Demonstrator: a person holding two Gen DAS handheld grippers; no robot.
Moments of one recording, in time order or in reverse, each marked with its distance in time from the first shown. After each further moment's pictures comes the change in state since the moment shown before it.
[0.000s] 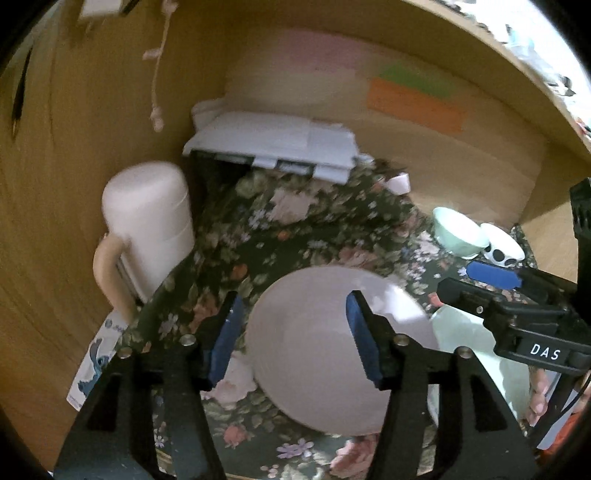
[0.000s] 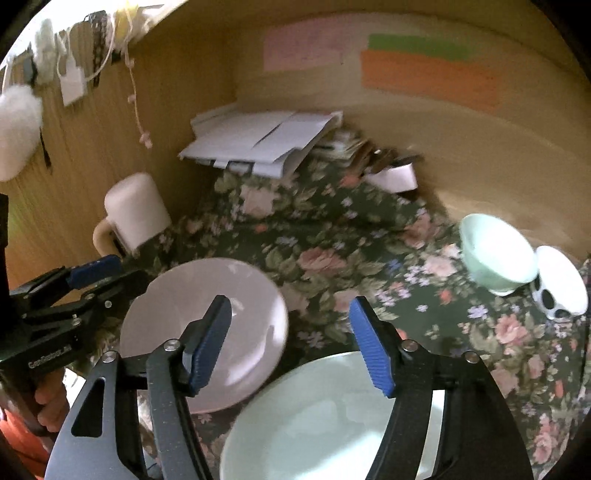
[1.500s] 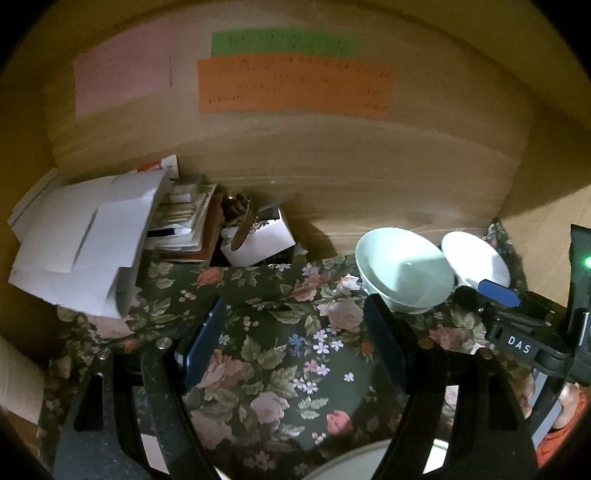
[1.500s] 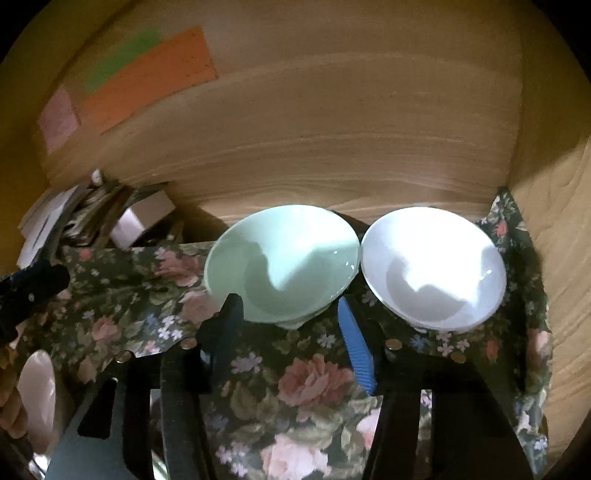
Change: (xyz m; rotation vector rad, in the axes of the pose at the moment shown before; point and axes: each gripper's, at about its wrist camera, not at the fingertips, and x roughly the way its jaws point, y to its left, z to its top) left arm 0.143 -0.164 0.103 0.177 0.103 -0.109; right arm 0.015 -0.235 0.013 0.347 0.016 -0.266
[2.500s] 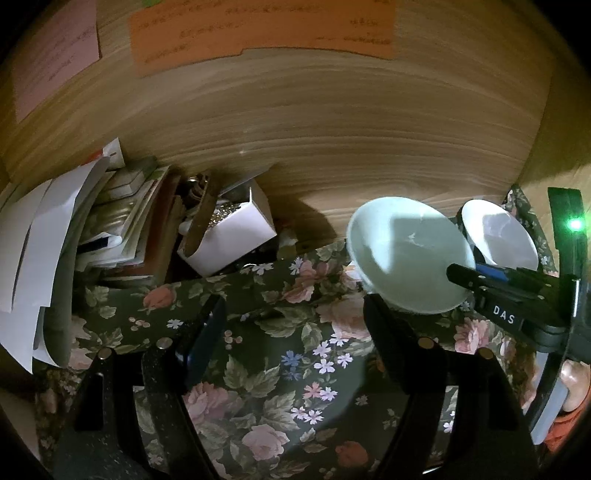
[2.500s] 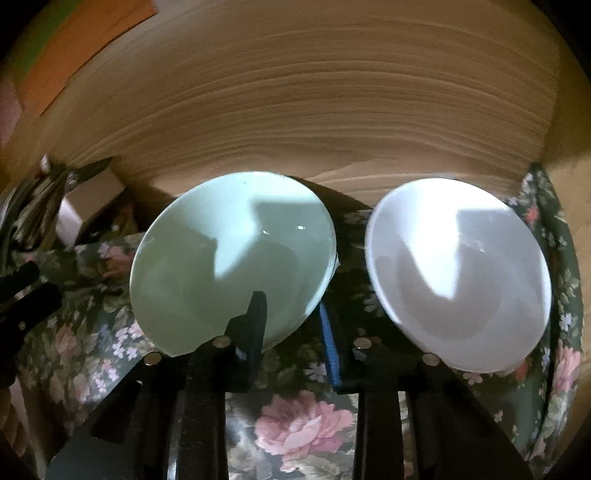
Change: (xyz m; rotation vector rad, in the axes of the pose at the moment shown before) left arm 0.059 -0.014 0.012 0.089 0.117 -0.004; right arm 0.059 -0.006 0.014 -0.003 0.138 -0.038
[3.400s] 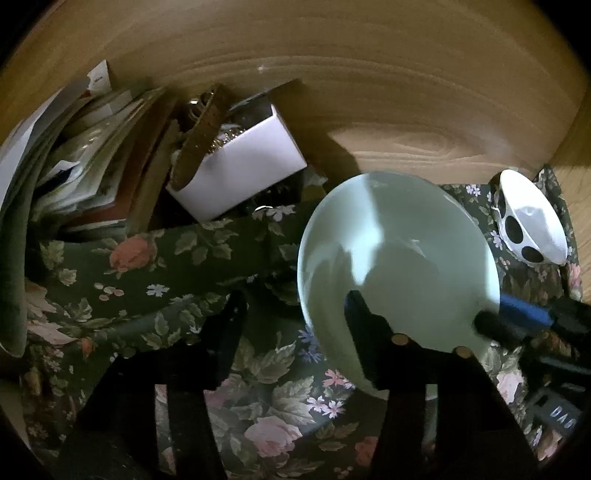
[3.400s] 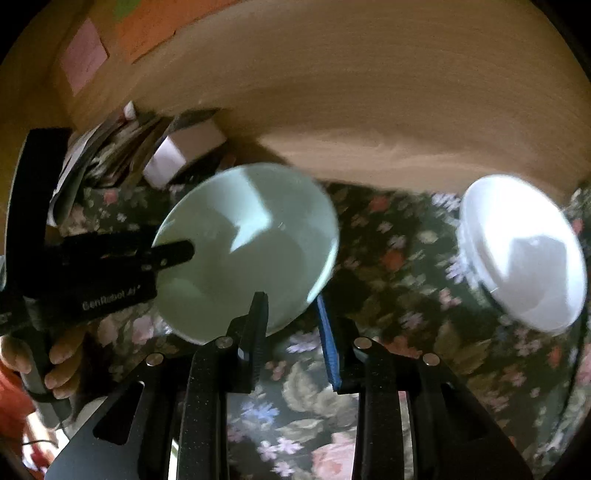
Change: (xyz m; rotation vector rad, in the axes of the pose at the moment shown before) left arm 0.060 0.013 -0.005 -0.055 0.198 0.017; right arm -0.043 0.029 -0.031 -0.119 0.046 0.174
